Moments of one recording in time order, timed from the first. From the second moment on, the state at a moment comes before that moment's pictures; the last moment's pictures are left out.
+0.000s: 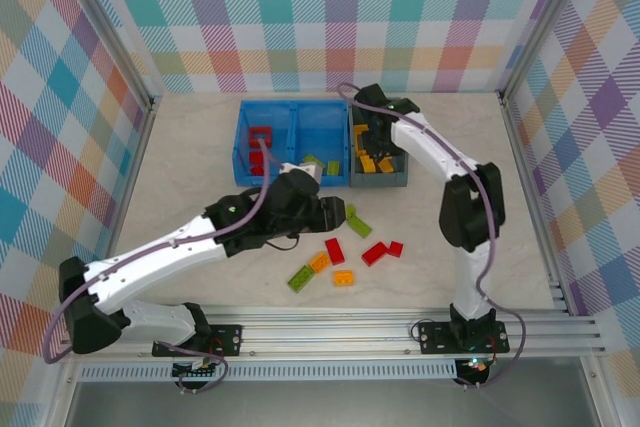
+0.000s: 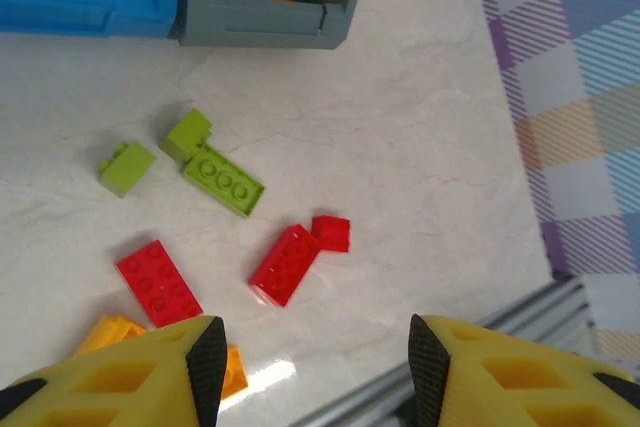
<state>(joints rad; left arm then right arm) -1.03 1.28 1.20 -0.63 -0.15 -0.89 0.46 2.09 1.90 -1.04 0.33 0.32</state>
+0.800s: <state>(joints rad) -1.06 1.33 1.24 -0.56 -0.28 -0.83 0.45 2.44 2.33 -1.21 0.44 0.38</state>
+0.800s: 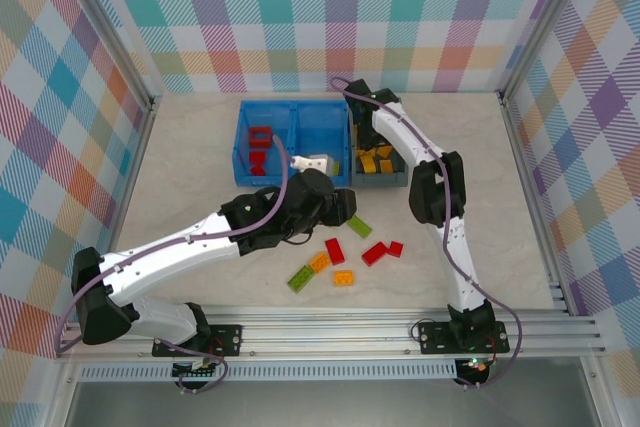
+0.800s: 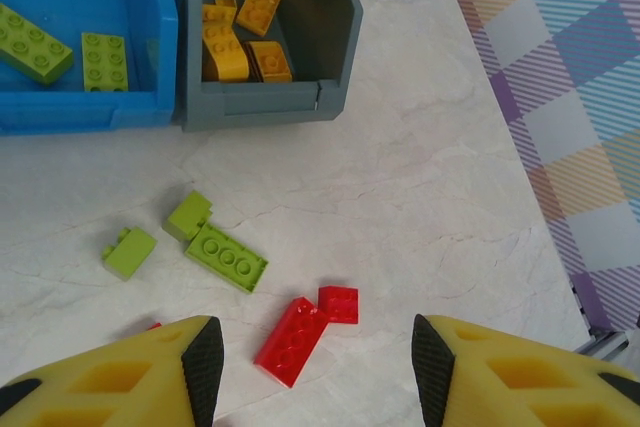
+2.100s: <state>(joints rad) -1.00 1.94 1.33 -0.73 -0.17 -1.06 0.67 0.68 1.12 -0.99 -0.39 0.50</state>
